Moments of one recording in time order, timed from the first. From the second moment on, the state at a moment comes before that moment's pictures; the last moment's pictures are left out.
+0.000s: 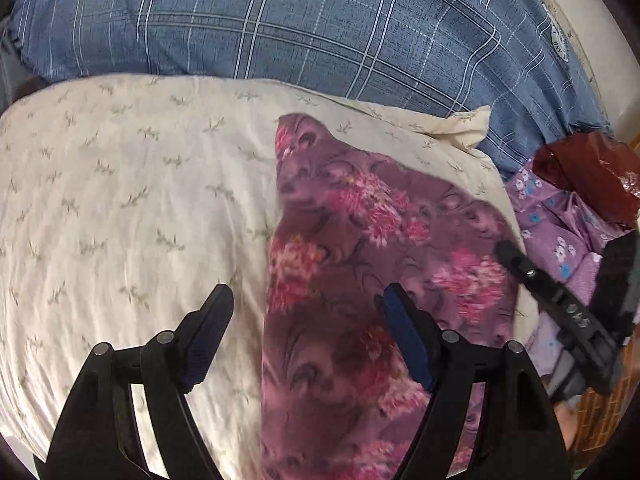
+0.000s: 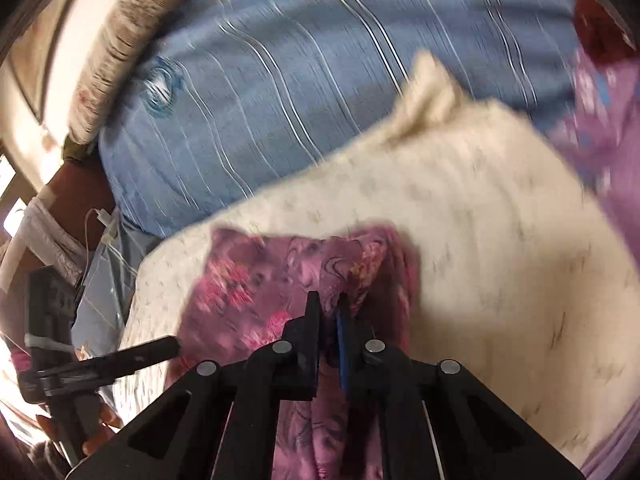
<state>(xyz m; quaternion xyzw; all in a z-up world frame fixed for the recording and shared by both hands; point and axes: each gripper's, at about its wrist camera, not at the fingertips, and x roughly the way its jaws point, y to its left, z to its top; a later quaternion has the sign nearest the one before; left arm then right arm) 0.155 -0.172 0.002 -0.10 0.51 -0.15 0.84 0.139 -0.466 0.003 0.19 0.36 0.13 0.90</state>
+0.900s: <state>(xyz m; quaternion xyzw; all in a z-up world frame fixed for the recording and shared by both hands) 0.058 -0.146 -0.026 -0.12 0.58 -0.18 0.79 0.034 -0.474 -0.043 0.22 0.44 0.14 0.86</state>
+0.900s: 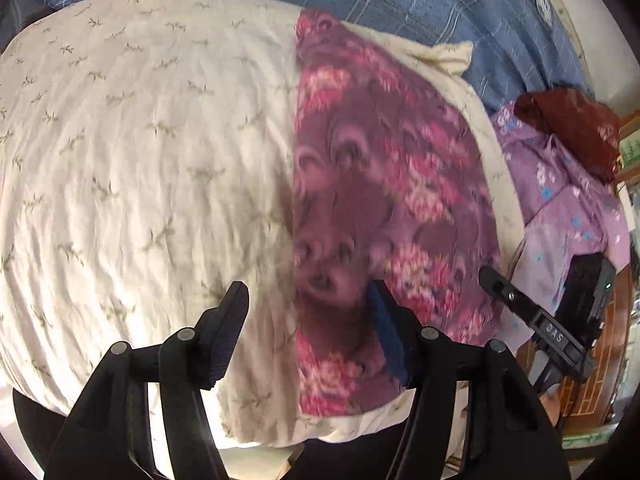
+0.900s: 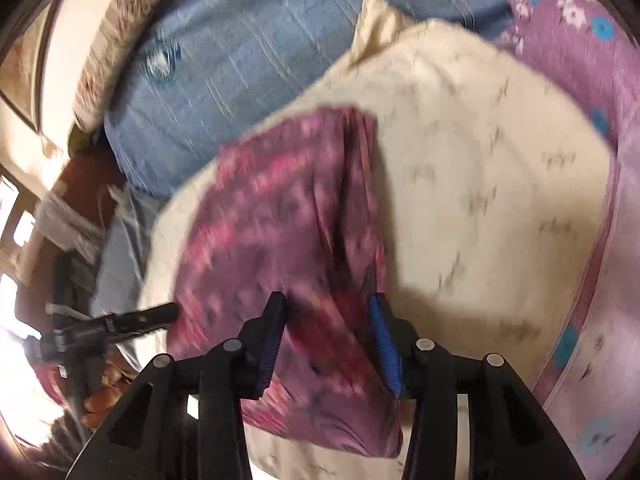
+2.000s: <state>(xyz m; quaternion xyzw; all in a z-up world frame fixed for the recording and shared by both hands) 0.140 -0.185 -0.037 -0.15 0.57 -0.25 0.77 0.096 -0.465 -0.061 0.26 0.42 0.22 0.84</state>
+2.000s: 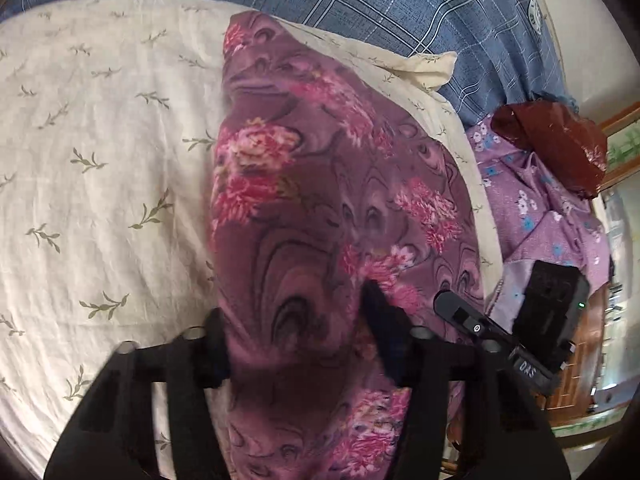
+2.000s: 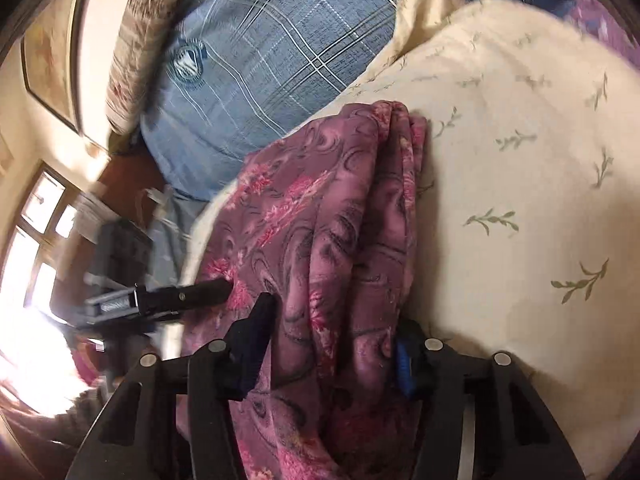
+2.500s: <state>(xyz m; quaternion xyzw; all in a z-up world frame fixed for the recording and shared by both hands) 0.140 -0.054 0.045 -0.15 0.45 -0.20 0.86 0.115 -0.341 0.017 0.27 0.38 0.28 0.84</state>
